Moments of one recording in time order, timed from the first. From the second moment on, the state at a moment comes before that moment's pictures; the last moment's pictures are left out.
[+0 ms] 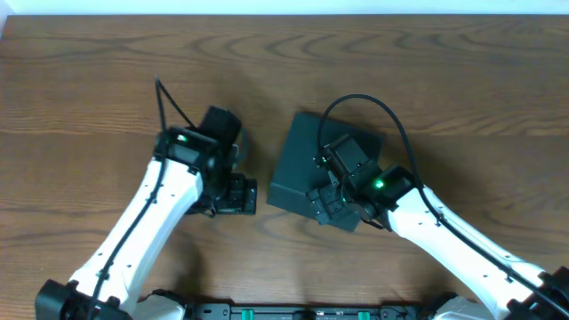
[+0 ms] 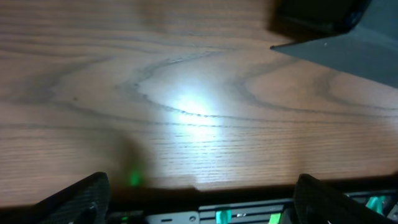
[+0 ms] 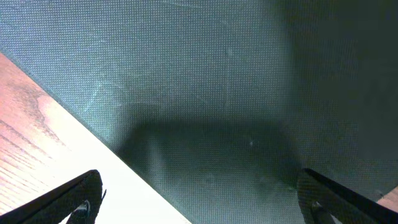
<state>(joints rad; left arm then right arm) -0.39 1.43 1.15 -1.31 0.13 -0.34 0.67 1.44 0.95 -0.74 0.00 0.22</state>
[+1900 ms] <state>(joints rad) -0.65 1.68 0.94 -0.68 -0.11 -0.40 0.67 1.45 0.95 -0.71 0.01 0.30</state>
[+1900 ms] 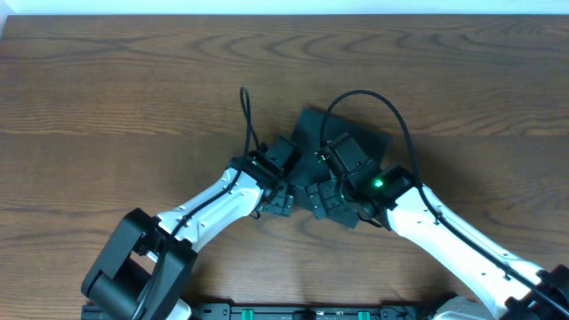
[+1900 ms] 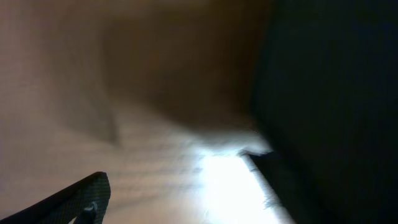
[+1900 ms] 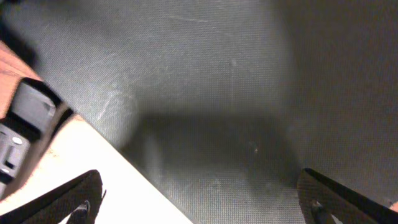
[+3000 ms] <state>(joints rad) -0.66 1.68 0.92 -0.65 -0.35 -0.56 0.67 1.45 0.95 -0.69 0.02 0.31</state>
